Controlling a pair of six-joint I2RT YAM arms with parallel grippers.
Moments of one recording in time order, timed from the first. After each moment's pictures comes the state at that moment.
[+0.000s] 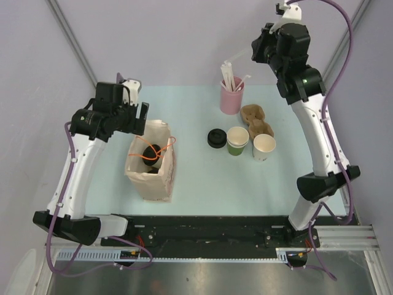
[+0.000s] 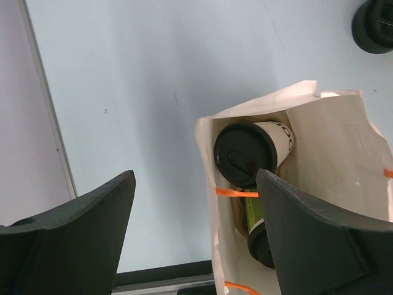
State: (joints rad) left arm -0.24 1.30 1.64 -1.11 -0.10 0.08; right arm 0.37 1.78 2.29 -0.58 0.21 0.25
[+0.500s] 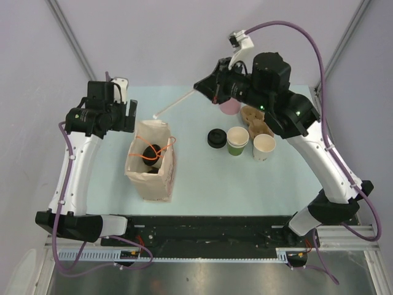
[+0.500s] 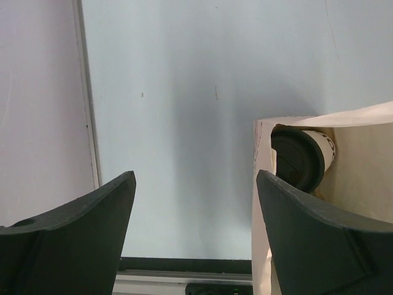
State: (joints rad) left arm -0.13 1.31 1.64 -1.11 -0.17 0.09; right arm 0.76 1.55 2.13 -0.61 -0.13 0.41
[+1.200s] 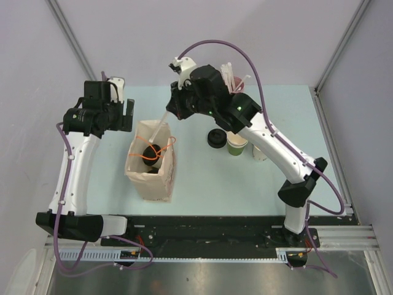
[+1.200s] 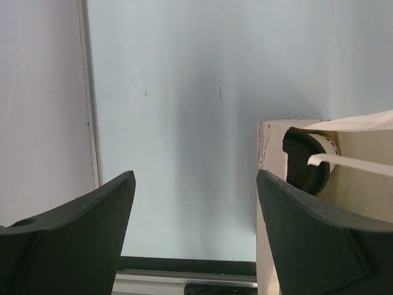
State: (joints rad) left arm -0.10 1.31 1.64 -1.10 -0.16 0.09; right arm 0.92 1.84 2.27 -0.74 -0.01 0.25
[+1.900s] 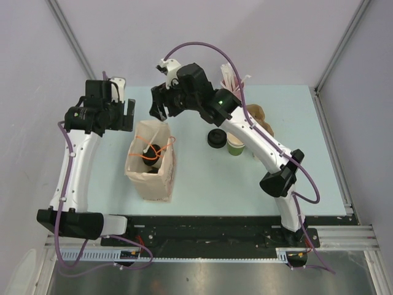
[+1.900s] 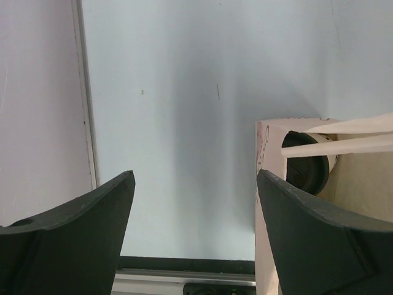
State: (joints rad) left arm -0.09 1.33 1.64 -1.10 -0.15 0.09; right arm 0.89 2.08 2.47 -0.75 -0.15 0.22
